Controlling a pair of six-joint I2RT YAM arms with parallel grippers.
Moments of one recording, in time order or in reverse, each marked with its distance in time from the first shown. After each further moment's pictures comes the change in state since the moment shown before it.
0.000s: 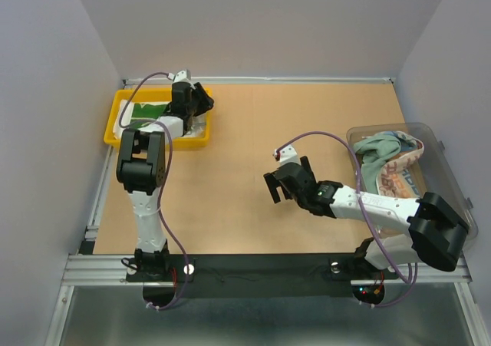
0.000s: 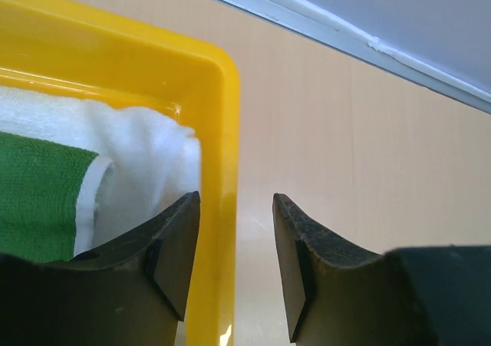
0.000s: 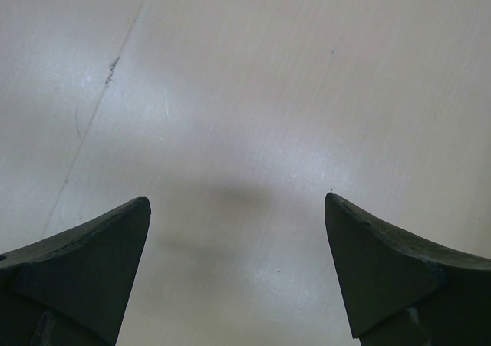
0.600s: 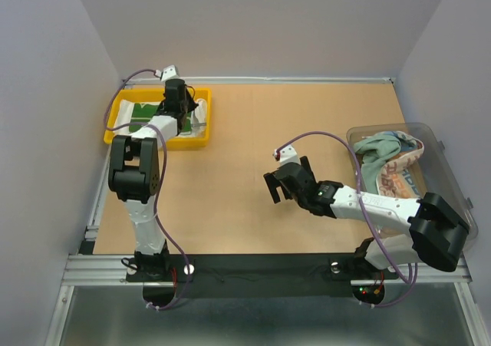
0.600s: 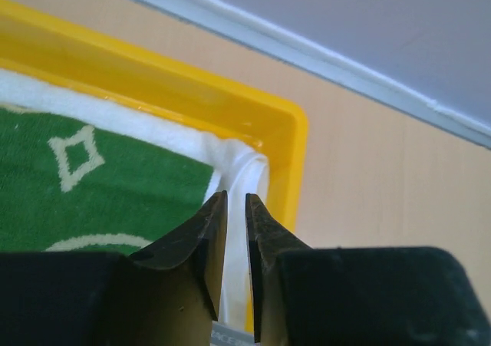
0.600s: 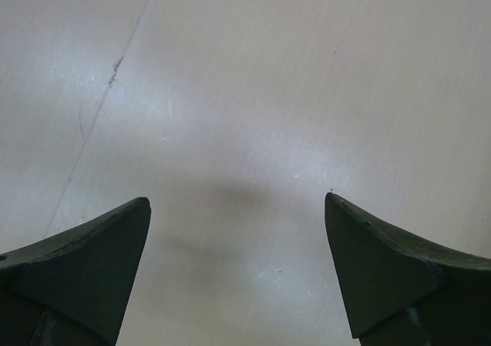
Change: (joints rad) left arm 0.009 -0.188 -0.068 -0.079 -0.240 0.084; right arm 0.000 -0.003 0.000 0.000 -0.008 0.000
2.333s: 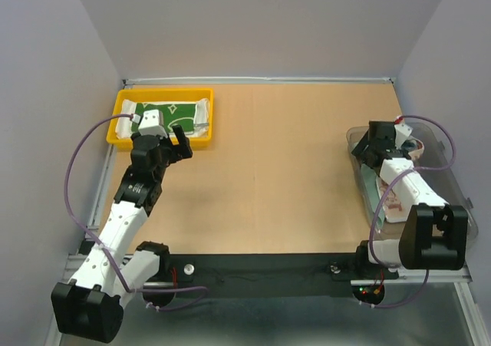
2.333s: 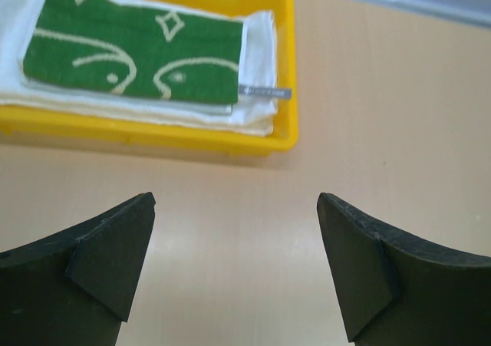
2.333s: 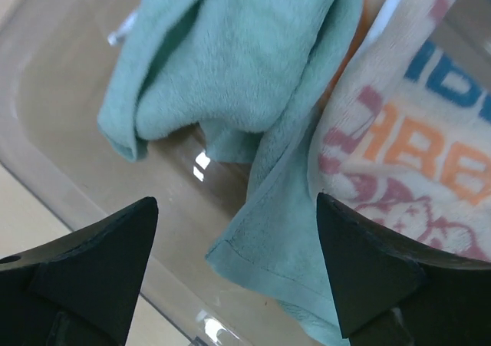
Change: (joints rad) left arm -0.069 -1.074 -0.648 -0.330 -0.011 0.192; right arm -0.975 -0.031 0.125 -0.227 -0.054 0.281
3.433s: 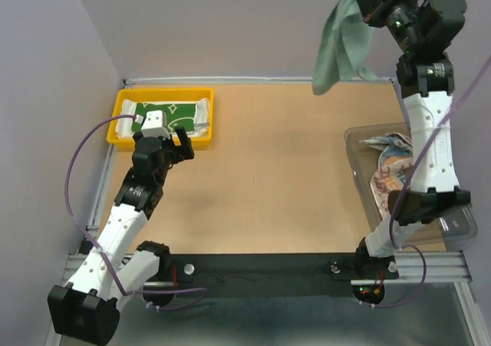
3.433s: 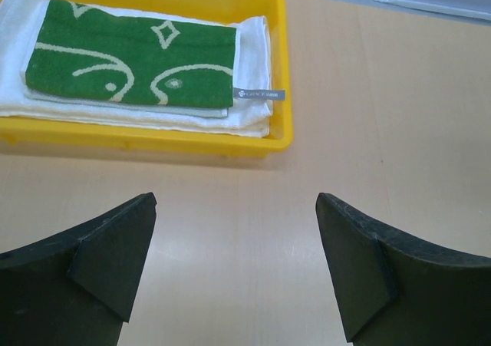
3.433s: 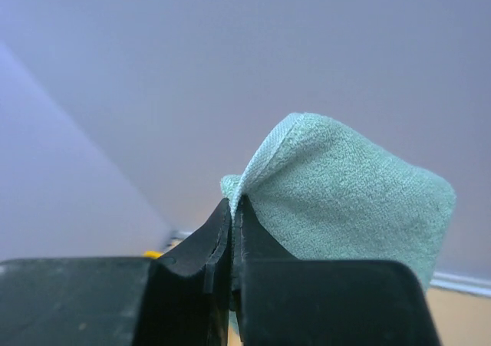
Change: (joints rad) left arm -0.057 -0.019 -0.016 -0.012 -0.046 0.031; right arm 0.075 0.336 1.343 0.093 -0.759 -0.058
